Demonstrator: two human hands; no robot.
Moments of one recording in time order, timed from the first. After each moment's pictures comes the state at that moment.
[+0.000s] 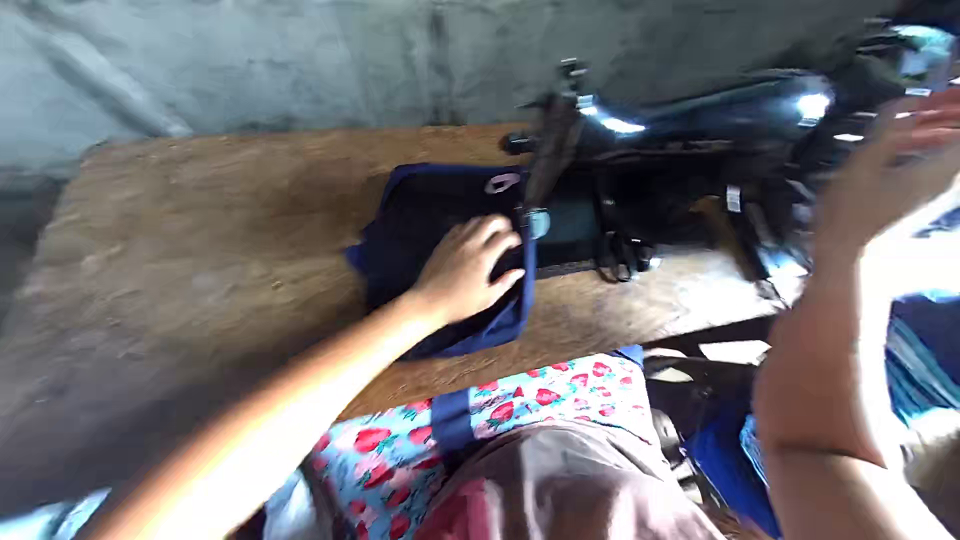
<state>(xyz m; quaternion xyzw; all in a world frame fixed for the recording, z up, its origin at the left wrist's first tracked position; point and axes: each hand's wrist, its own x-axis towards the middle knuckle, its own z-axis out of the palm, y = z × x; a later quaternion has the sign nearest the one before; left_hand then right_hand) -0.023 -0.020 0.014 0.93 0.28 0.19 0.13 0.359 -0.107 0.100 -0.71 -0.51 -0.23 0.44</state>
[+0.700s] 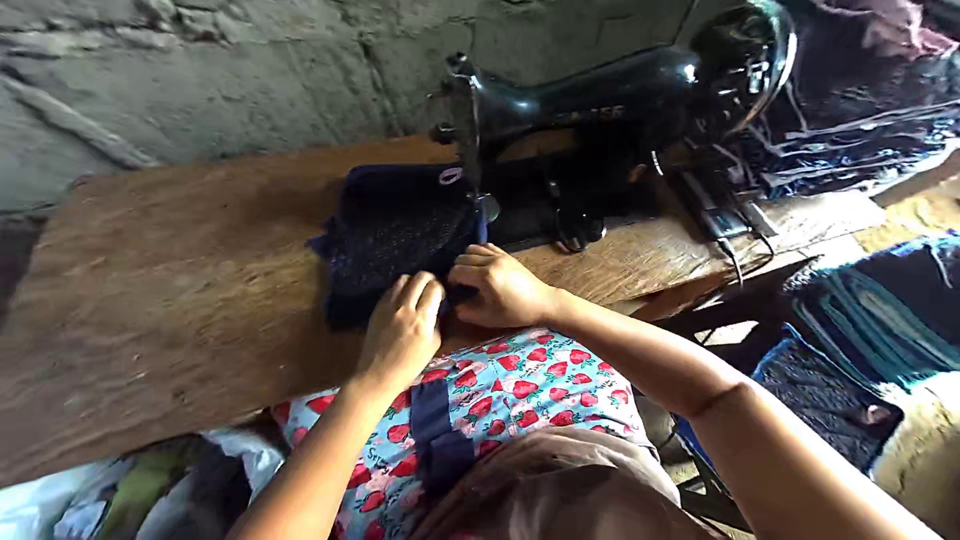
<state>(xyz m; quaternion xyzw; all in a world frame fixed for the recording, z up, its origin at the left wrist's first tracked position) -0.054 -0.120 0.001 0.89 0.37 0.25 0.01 0.147 -0.110 0.000 -0.35 -0.86 0.08 0.35</state>
